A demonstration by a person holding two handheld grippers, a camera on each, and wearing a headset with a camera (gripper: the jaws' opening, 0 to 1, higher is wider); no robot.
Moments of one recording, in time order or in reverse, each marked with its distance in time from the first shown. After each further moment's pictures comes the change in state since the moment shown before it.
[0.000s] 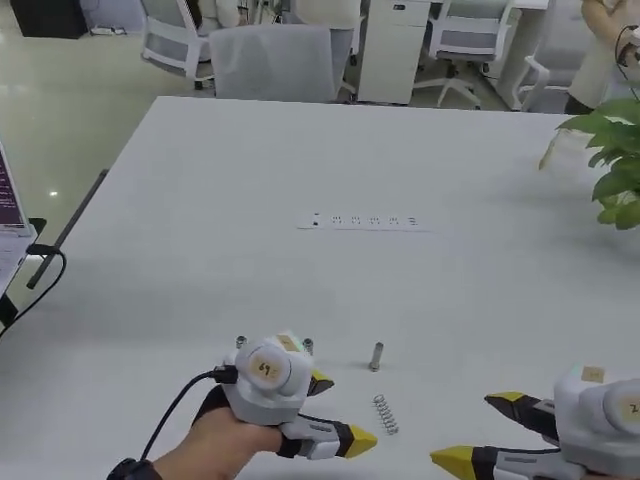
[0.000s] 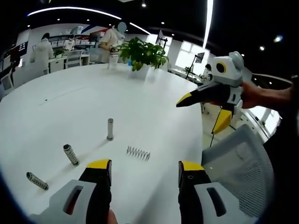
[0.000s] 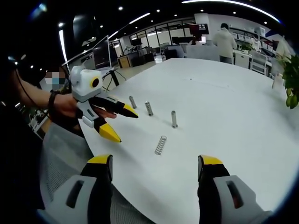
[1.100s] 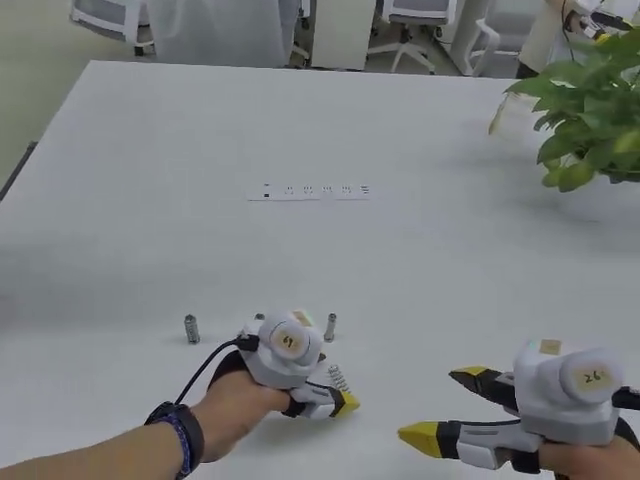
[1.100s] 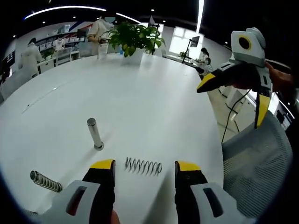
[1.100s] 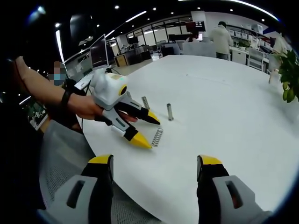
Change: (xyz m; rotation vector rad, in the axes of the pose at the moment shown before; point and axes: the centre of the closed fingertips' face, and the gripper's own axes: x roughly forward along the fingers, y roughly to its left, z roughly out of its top) left arm 0.074 0.012 -0.012 0.110 0.104 -0.005; right arm -0.008 -0.006 -0.015 0.018 0.022 -0.017
